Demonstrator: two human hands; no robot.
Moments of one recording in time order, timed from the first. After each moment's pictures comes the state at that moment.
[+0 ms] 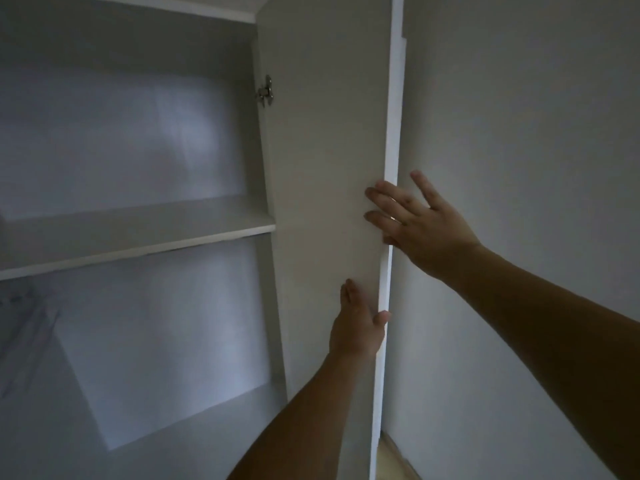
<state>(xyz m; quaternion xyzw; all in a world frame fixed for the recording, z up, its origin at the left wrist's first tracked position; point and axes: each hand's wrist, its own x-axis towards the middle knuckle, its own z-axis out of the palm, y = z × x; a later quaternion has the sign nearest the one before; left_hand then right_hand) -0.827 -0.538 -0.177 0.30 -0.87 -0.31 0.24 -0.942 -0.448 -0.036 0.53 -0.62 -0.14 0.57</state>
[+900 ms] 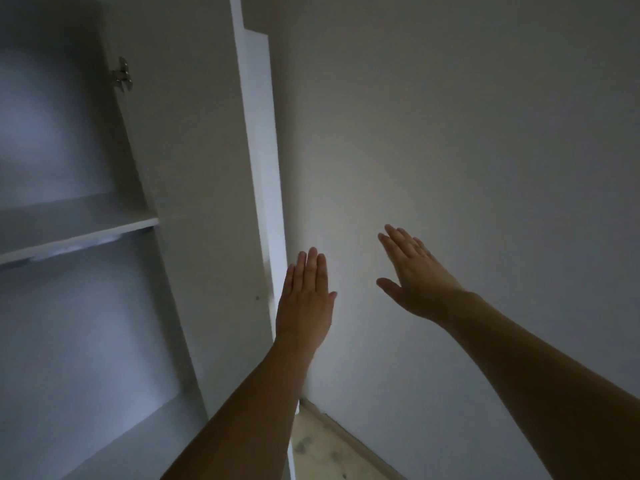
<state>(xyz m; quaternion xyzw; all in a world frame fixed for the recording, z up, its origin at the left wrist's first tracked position) -0.824 -0.438 -0.191 0.10 -0.96 0.07 0.27 -0.881 -0.240 -0.112 0.36 -0.91 0.07 0.17</state>
